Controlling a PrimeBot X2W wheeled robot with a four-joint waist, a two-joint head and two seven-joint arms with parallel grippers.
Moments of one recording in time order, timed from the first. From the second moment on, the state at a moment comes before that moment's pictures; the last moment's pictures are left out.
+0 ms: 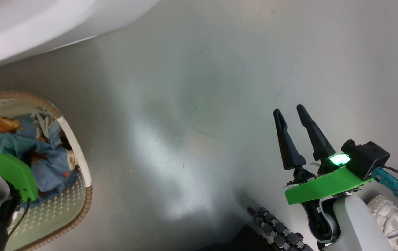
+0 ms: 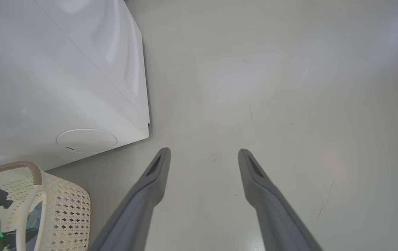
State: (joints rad) left arm -0.81 0.41 -0.67 1.14 -0.83 -0.13 -0.02; right arm -0.30 -0.04 0.15 0.14 0.44 0.13 -0.26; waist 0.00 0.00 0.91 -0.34
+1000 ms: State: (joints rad) left arm -0.62 0.31 -0.54 0.91 -0.84 -0.13 -0.25; right arm -0.29 -0.05 0.04 0.18 0.32 0.13 -0.26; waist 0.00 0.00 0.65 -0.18
